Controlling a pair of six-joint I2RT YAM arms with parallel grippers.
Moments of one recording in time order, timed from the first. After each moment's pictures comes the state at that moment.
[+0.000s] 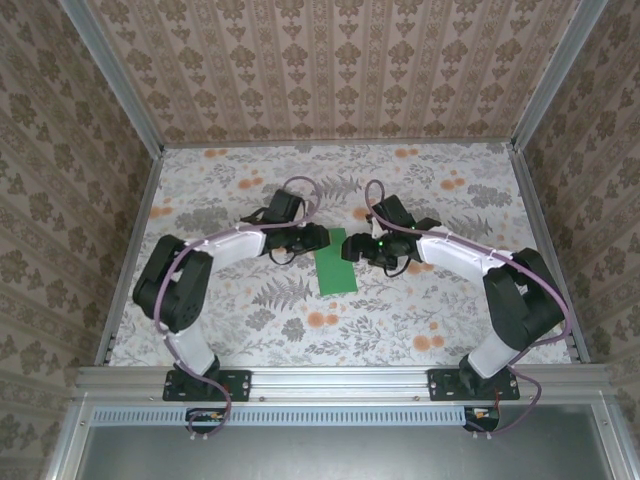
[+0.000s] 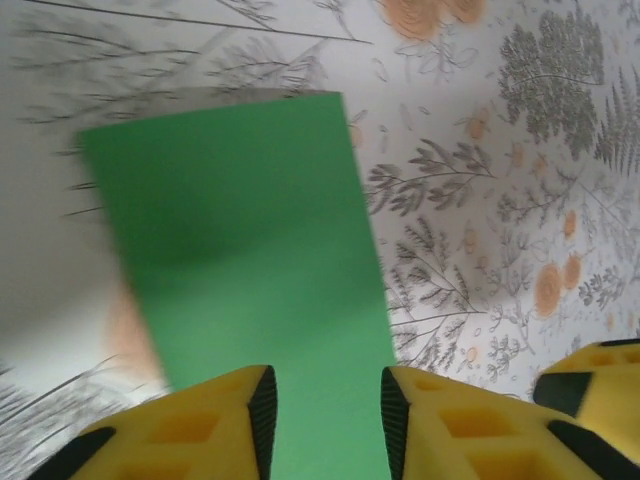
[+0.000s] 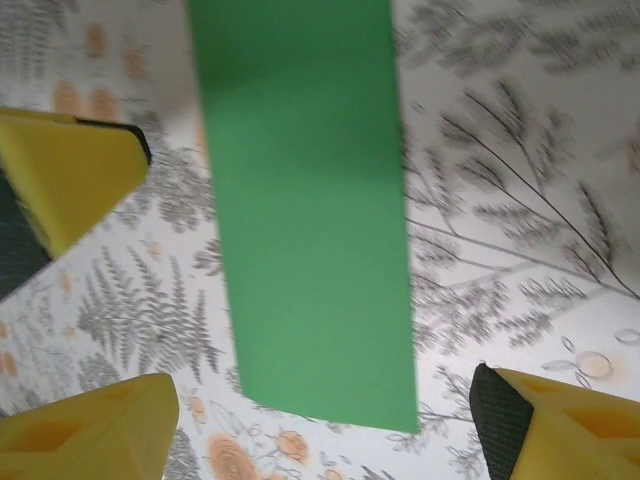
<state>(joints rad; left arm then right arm) -0.59 1.77 1.06 -0.19 0.40 -0.67 0.50 1.61 0.99 -0.43 -0.32 0.67</state>
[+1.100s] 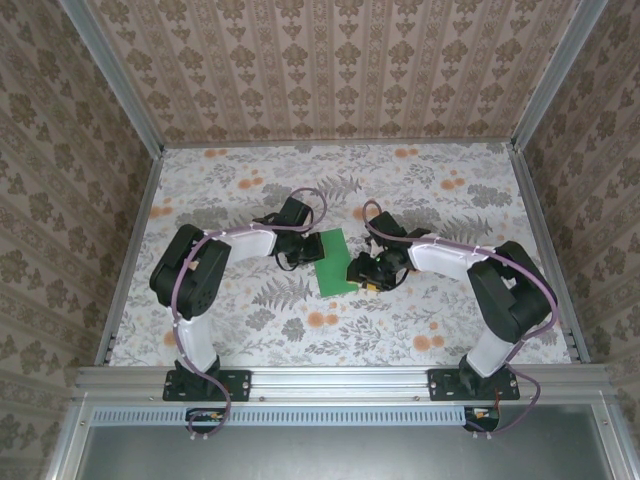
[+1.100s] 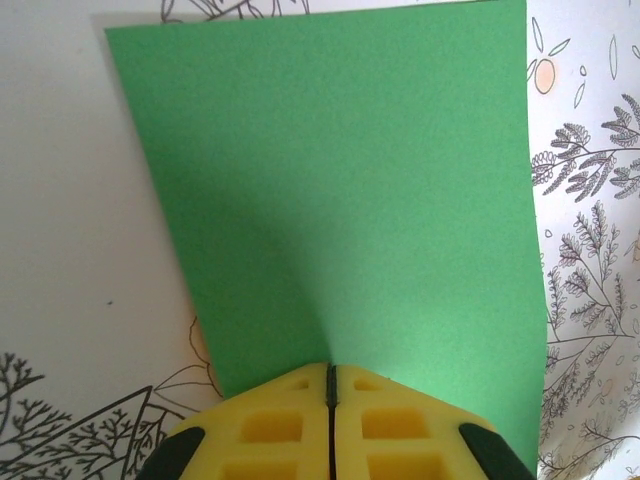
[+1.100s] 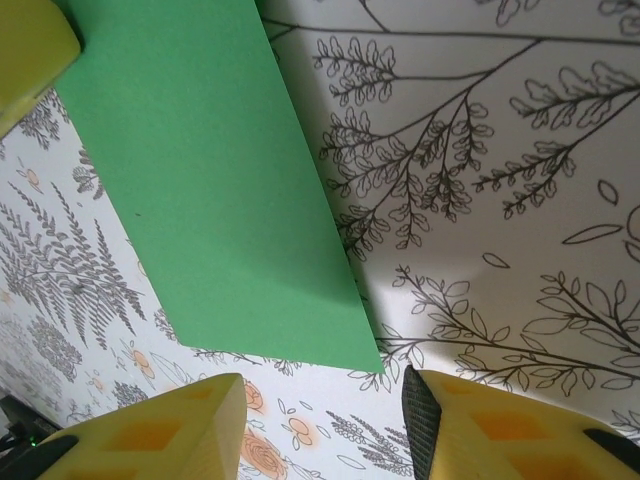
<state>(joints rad) -0.61 1.88 1.07 -0.27 0.32 -0.70 0.54 1.68 0.93 -0.46 -0.40 0.78</state>
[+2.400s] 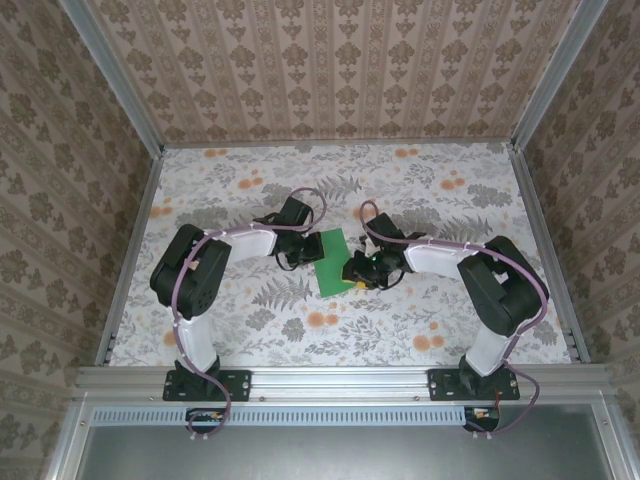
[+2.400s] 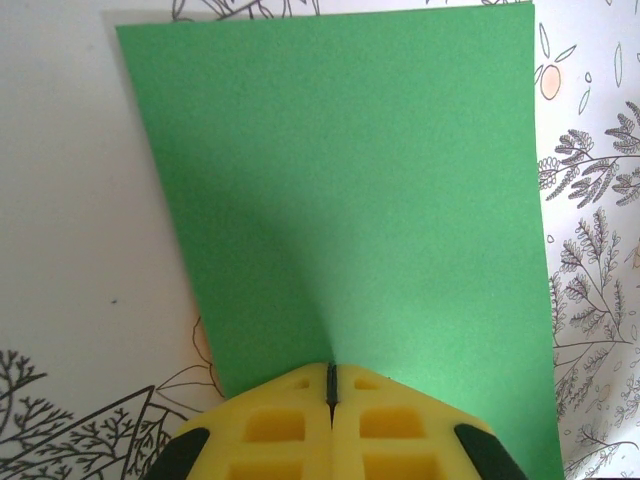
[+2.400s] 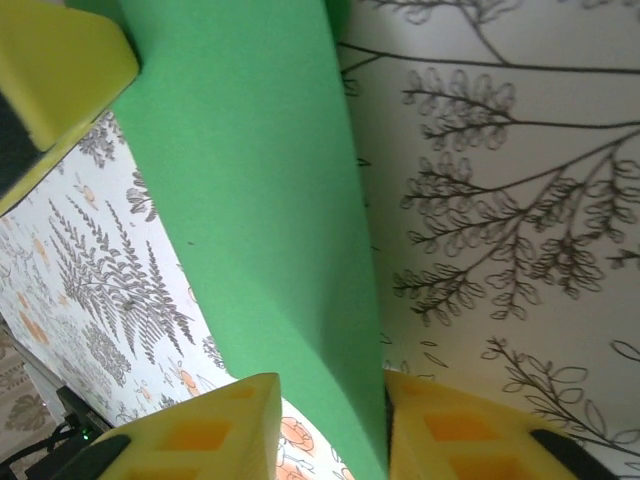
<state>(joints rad) -0.61 1.88 1.07 -0.27 0.31 -0.72 0.53 1.73 0.90 -0.29 -0.48 0.84</state>
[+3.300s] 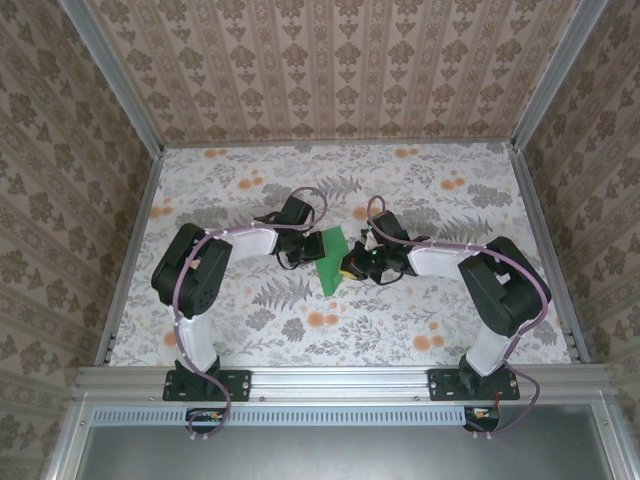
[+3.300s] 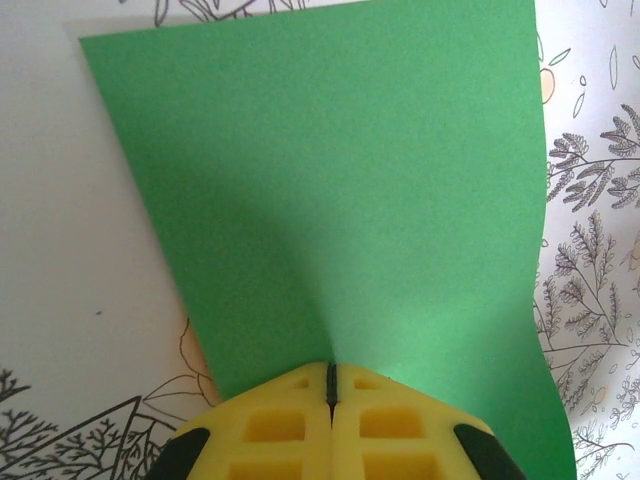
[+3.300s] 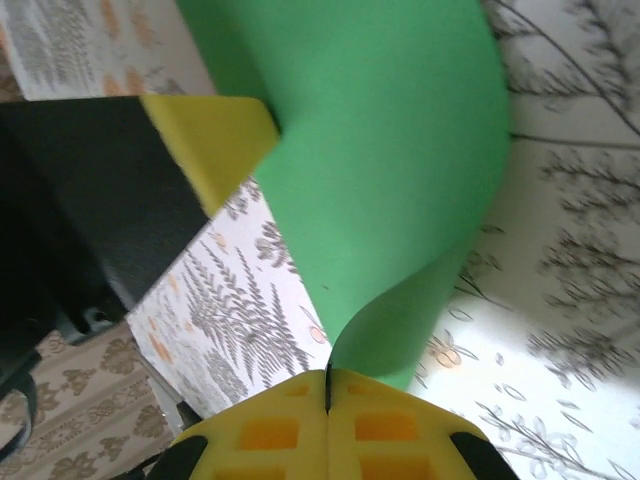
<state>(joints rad) -0.61 1.89 1.10 -0.29 0.32 -0.71 0.52 1.73 0.85 -0.02 -0.56 1.04</state>
